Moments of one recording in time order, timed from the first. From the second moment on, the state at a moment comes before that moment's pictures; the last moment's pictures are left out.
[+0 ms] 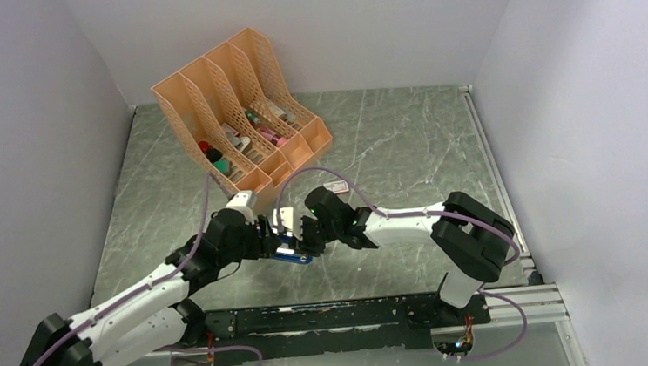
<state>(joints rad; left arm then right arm) -0.73 0.93 0.38 -0.14 -0.04 -0.60 0.97 1.64 0.79 0.13 -0.38 -0.42</state>
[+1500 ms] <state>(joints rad) -0.39 0.82 0.62 -0.26 -0.11 -0.40 0.98 1.72 0.89 0.17 -0.35 -0.46</state>
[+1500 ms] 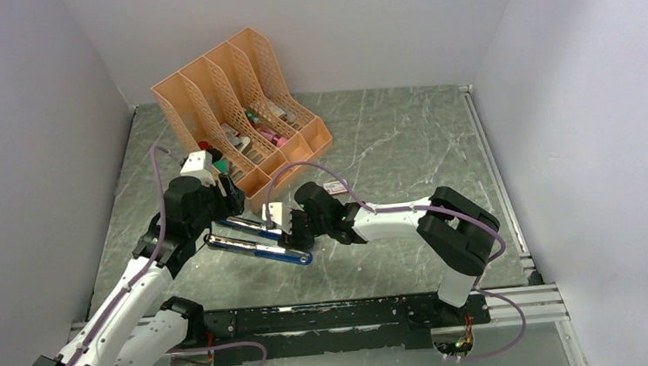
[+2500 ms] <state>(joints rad) -0.39 0.83 0.62 -0.26 -0.10 -0.40 0.99 1.68 0.90 0.01 -0.33 -0.51</state>
